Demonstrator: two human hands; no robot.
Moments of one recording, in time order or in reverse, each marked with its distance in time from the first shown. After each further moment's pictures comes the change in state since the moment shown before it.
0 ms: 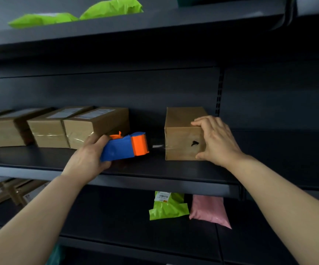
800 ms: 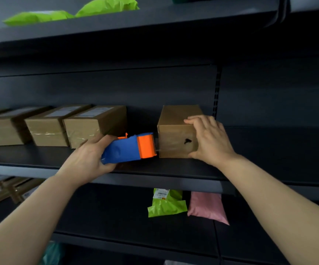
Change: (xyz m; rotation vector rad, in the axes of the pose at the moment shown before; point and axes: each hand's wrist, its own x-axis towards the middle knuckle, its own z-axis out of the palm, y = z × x) left_hand -0.009 0.016 -0.014 -0.043 -0.044 0.139; right_hand -0.003 -0.015 0.003 -0.041 0.006 0.020
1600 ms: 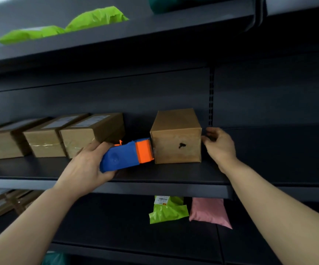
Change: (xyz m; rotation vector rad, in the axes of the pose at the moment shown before) left_hand 0.003 0.019 -0.007 0.052 0.017 -0.010; right_hand -0.002 0.033 0.027 0.841 0.214 0.753
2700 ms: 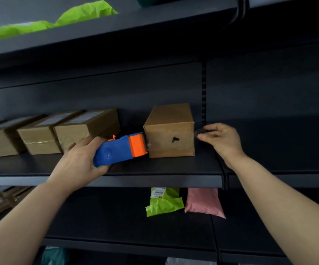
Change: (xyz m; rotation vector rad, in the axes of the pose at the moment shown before) left_hand -0.004 0.012 -0.009 0.059 -0.010 -0.011; right_hand -0.008 0.011 -0.035 0.193 -0.139 -0.017
